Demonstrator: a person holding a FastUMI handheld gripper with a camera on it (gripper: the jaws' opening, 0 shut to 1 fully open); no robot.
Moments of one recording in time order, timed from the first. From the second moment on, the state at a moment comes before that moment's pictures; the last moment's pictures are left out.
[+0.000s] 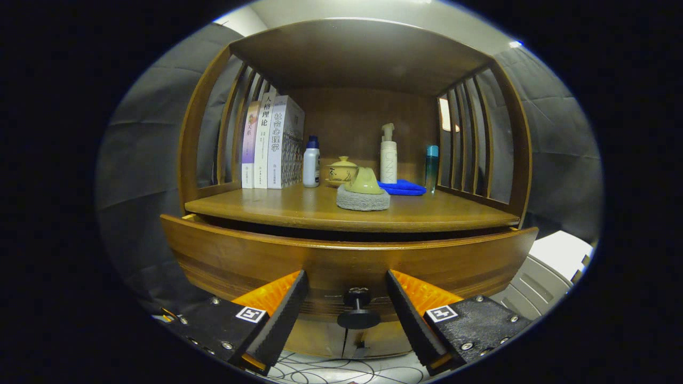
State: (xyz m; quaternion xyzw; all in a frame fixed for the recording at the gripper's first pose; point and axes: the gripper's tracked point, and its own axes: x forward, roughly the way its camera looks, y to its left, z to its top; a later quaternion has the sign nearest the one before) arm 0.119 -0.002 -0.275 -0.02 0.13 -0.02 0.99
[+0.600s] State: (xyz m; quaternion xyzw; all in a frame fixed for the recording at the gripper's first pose) arm 0.147 -0.003 -0.273 0.04 0.12 -0.03 0.99
